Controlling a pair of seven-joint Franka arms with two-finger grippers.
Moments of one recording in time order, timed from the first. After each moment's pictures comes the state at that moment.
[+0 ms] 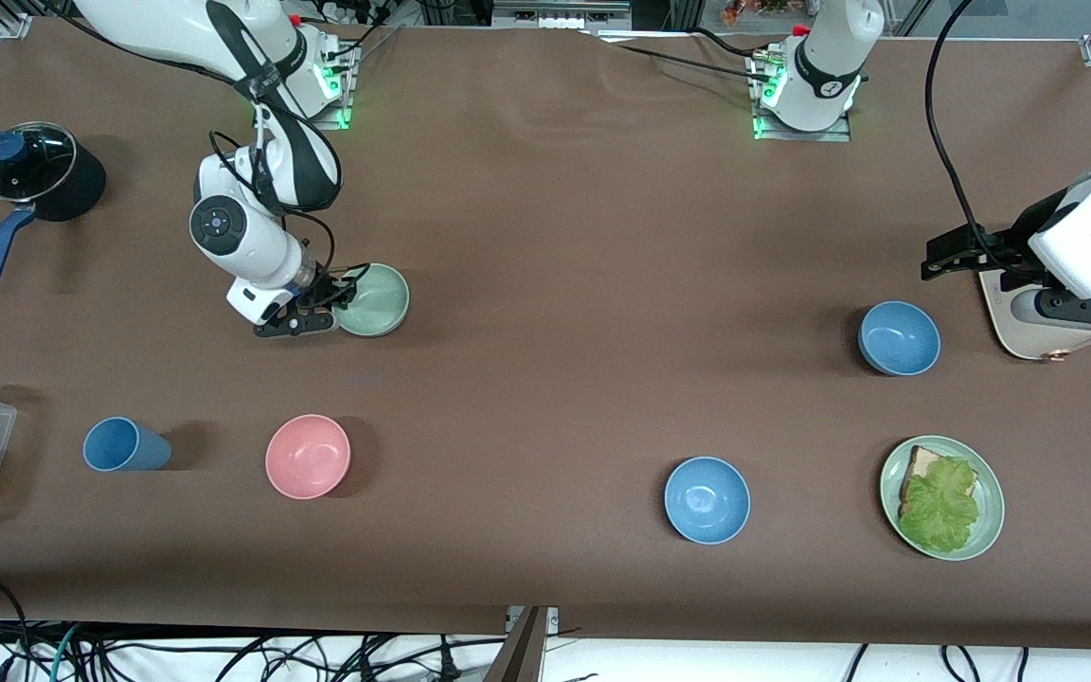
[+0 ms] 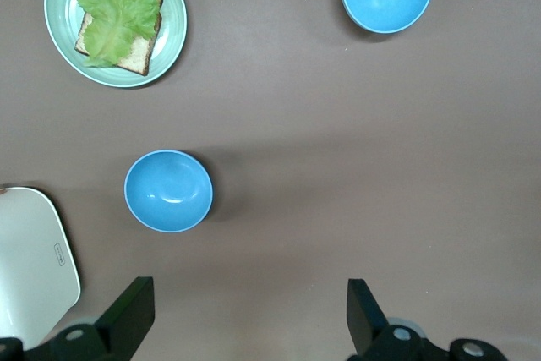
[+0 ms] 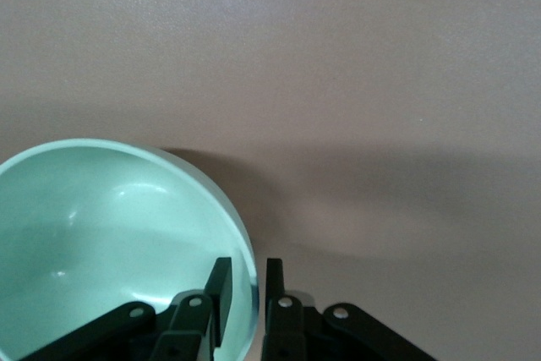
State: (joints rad) left arm -0.12 0.20 0.09 -1.40 -0.09 1.47 0.05; right arm 0.15 0.30 0.13 -2.30 0.05 2.53 0.12
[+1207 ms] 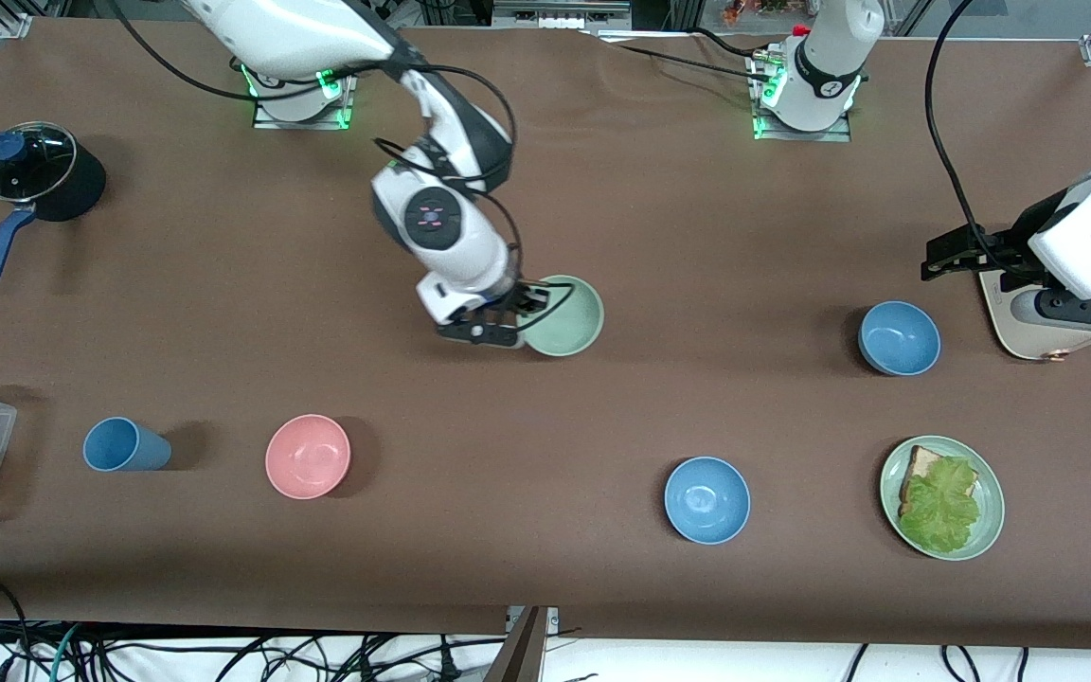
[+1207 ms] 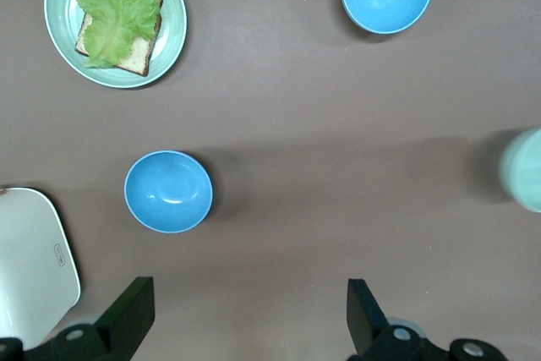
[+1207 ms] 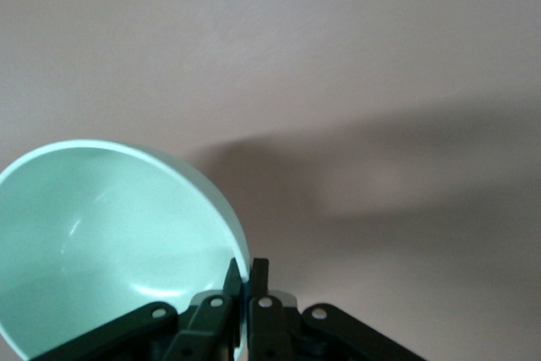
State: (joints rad) left arm -0.12 0.20 0.09 -1.40 -0.09 1.47 0.05; right arm 0.48 0.69 0.31 -1.60 -0.03 2.36 0.93
